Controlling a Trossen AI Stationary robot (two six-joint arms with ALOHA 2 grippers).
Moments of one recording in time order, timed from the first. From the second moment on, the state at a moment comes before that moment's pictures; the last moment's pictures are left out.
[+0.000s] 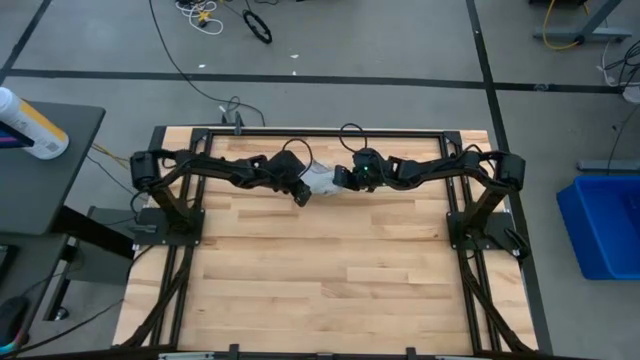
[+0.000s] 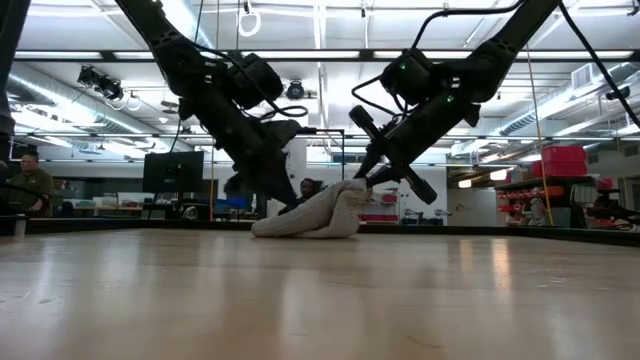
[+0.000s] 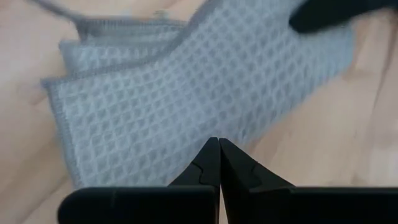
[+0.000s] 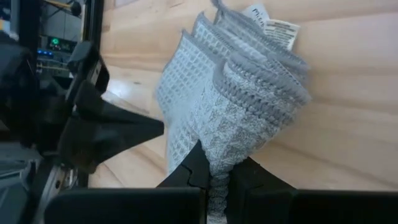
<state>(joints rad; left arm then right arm) 0.35 1.69 0.82 0.10 0.06 -0.46 -0.33 1.70 0.84 0.19 -0.08 1.19</state>
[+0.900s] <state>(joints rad) 0.30 1.95 1.01 0.25 0.02 -0.54 -0.33 1.70 0.84 0.29 -0.14 1.17</state>
